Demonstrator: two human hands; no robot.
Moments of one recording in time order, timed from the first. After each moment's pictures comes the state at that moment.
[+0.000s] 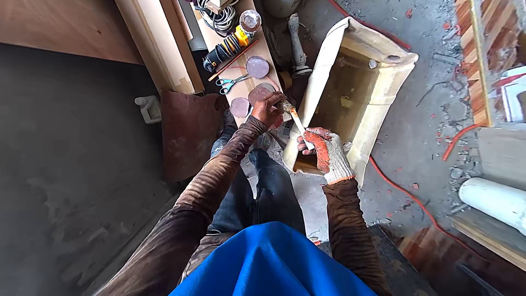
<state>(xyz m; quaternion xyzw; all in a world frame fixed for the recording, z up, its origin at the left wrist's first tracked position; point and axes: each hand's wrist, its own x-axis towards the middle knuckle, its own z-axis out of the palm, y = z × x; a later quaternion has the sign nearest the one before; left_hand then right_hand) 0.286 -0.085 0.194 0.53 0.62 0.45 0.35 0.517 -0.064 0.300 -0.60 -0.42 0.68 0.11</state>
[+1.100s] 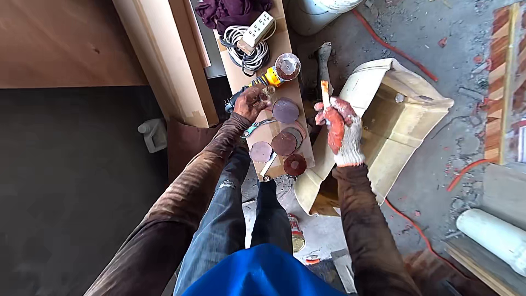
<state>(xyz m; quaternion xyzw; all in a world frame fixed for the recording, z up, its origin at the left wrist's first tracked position) 0.034 0.017 0.069 0.45 0.69 0.44 0.36 0.299 0.118 0.201 -0.50 -0.64 0.55 0.20</state>
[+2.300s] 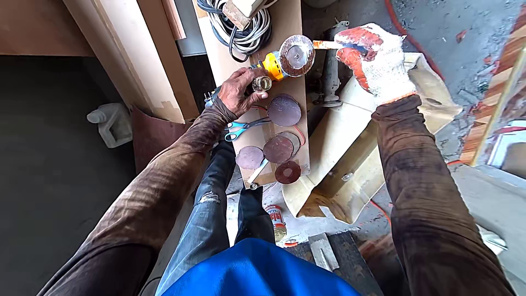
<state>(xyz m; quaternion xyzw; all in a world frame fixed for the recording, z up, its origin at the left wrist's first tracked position) 0.010 0.037 -0.005 0.55 0.64 0.44 0.31 0.233 0.314 0.110 -0.32 -0.87 0.36 0.01</state>
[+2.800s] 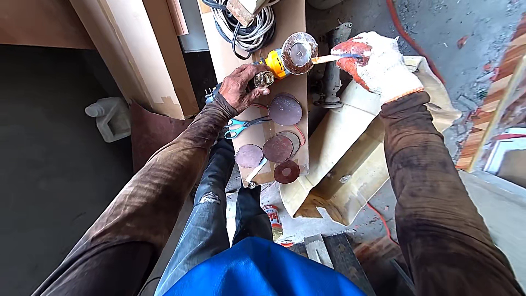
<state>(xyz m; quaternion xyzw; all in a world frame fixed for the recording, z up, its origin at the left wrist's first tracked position) 0.011 0.038 -0.007 0.55 0.65 0.44 0.30 0.232 0.324 0.104 -0.28 -0.90 0.30 -0.11</state>
